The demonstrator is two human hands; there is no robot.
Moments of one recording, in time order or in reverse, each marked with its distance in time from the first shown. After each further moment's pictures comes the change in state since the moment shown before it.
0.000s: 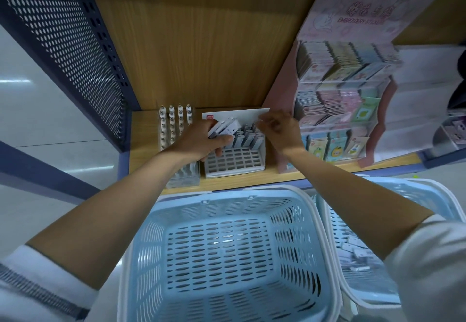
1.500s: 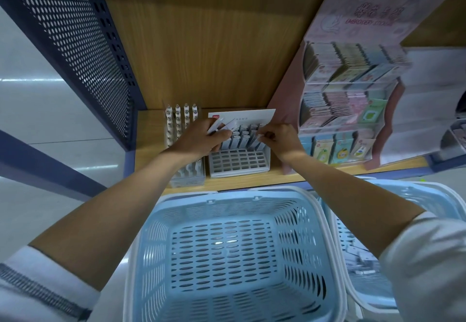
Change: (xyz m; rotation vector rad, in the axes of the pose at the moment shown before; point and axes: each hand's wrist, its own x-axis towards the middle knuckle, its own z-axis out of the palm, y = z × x) left_hand -0.001 -0.011 -0.007 0.003 0.054 0.104; right_hand 0.000 0.011 0.011 -0.241 -0.185 -0.217
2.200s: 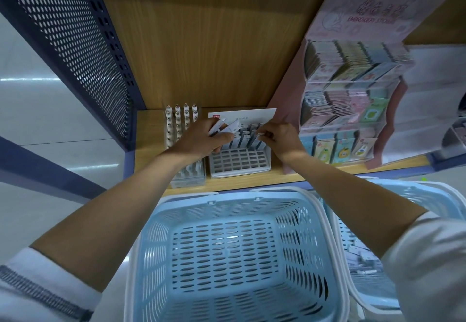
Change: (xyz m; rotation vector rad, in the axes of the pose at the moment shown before) left_hand 0.004 -0.003 0.001 -0.021 -0.003 -0.003; right_hand 0.002 0.002 0.003 -0.066 0.014 -0.104
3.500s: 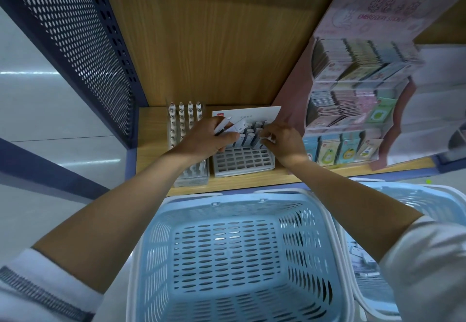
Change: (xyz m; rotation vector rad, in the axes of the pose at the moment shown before) left_hand 0.002 -0.002 0.000 -0.010 -0.002 -0.005; right_hand -0.003 0.002 0.014 -0.057 0.043 0.062
